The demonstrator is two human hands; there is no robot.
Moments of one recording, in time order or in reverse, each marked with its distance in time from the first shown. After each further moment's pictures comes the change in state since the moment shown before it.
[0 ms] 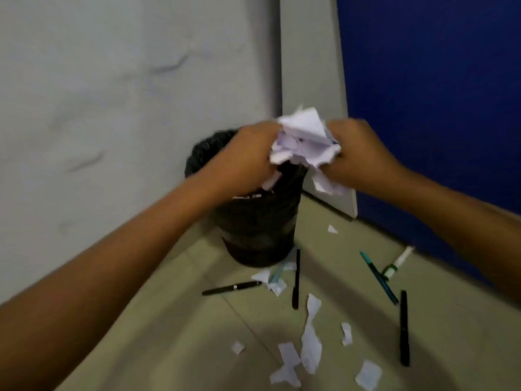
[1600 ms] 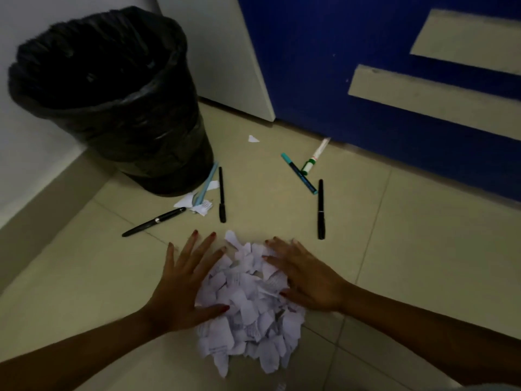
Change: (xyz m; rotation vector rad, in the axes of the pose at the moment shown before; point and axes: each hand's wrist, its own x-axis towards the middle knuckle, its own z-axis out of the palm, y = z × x) left_hand -0.250 -0.014 0.177 0.089 -0.604 -0.052; right_hand -0.321 0.104 0.169 0.033 -0.289 0.099
